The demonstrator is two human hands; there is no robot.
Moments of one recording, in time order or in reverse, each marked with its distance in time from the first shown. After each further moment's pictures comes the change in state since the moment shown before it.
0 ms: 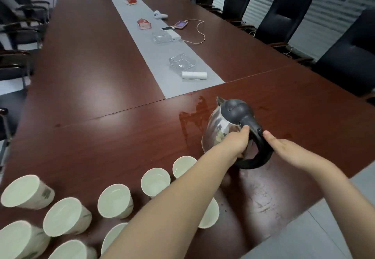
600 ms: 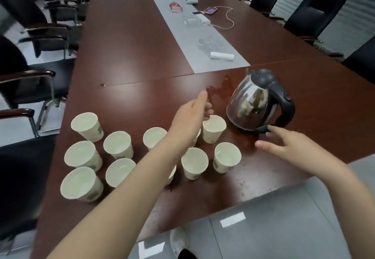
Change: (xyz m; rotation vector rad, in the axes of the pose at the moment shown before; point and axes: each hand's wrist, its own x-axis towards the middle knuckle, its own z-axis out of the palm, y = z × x) left_hand -0.179 -0.104 -0.103 -0.186 0.470 0.386; right_hand -0.126 -0.021 0.078 -0.300 0.009 -0.250
